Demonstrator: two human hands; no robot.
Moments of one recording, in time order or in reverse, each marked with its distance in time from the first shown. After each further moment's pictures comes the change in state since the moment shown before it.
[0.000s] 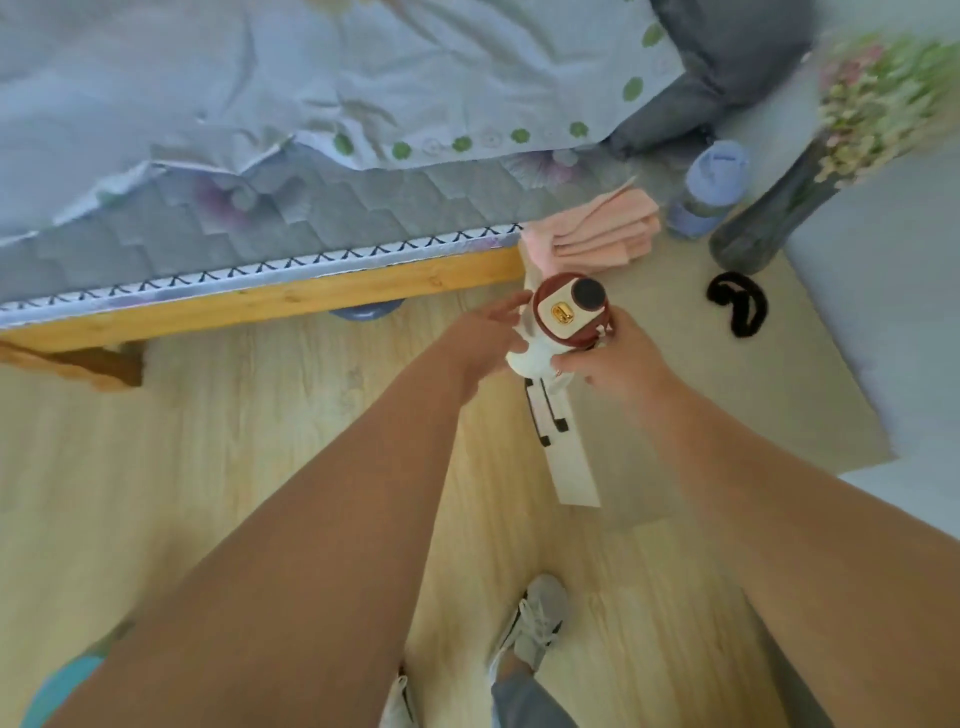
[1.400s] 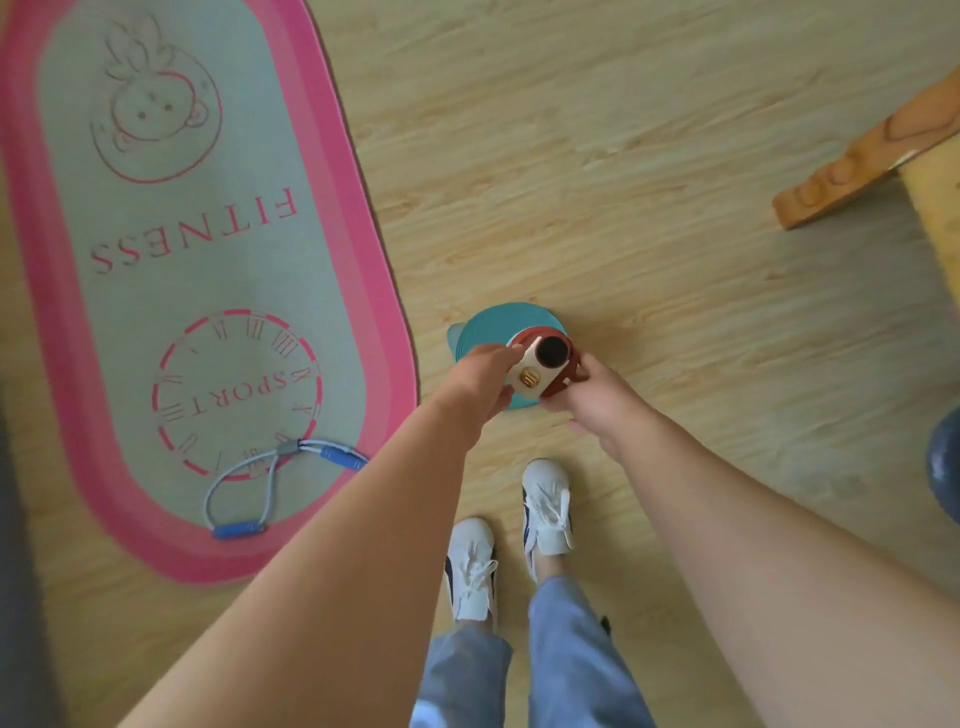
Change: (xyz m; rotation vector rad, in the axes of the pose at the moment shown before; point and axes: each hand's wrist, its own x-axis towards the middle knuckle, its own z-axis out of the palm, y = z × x) left_hand -0.413 -0.600 -0.407 -1.390 0.986 -0.398; right_hand -0.345 0.092 0.770 -0.977 -1.134 -0.035
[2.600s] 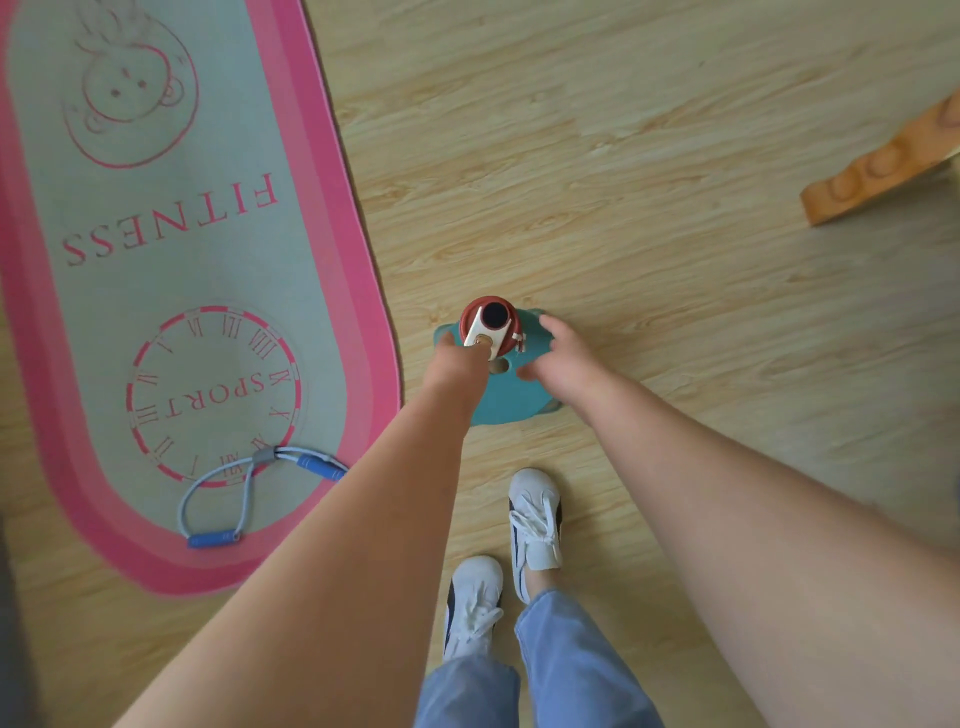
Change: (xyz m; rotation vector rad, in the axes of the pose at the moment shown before) left_hand 0.073 0.020 0.023 0.152 0.267 -0.052; right_hand 0.087 -0.027 -0.009 -0.197 -0.038 -0.035
